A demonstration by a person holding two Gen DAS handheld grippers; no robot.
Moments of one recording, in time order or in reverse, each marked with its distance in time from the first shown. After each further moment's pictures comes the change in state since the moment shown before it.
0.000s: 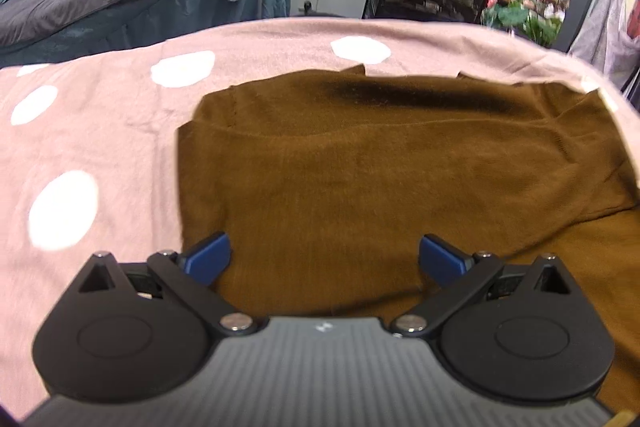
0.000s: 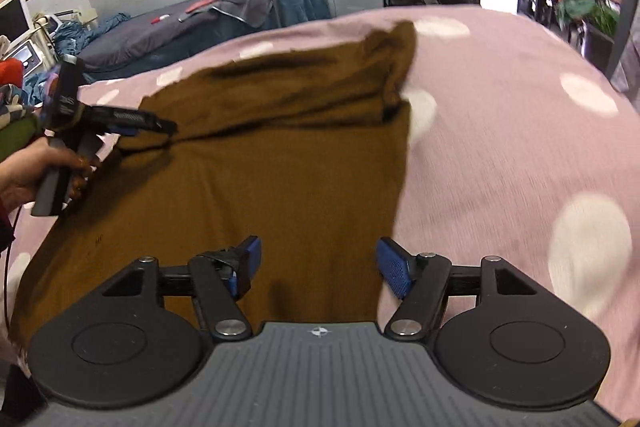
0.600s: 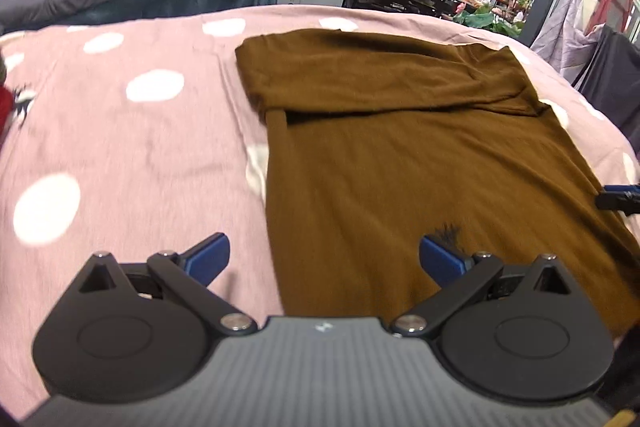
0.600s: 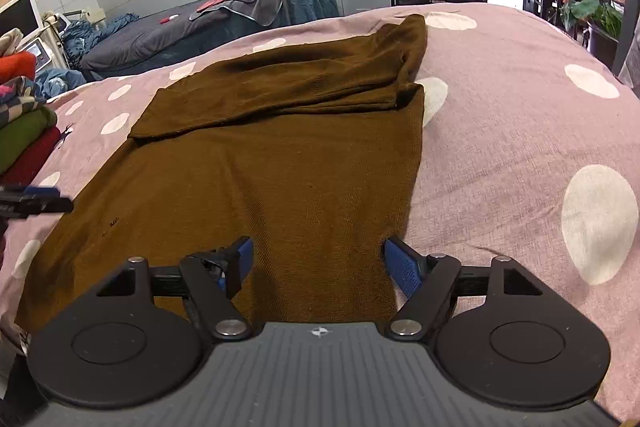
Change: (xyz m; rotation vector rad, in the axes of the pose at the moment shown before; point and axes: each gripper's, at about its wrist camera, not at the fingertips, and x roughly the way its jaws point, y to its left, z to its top) left arm -0.148 0.034 -0.133 0.002 -0.014 -0.099; right arm -0.002 0.011 -0.013 -0.014 -0.027 0.027
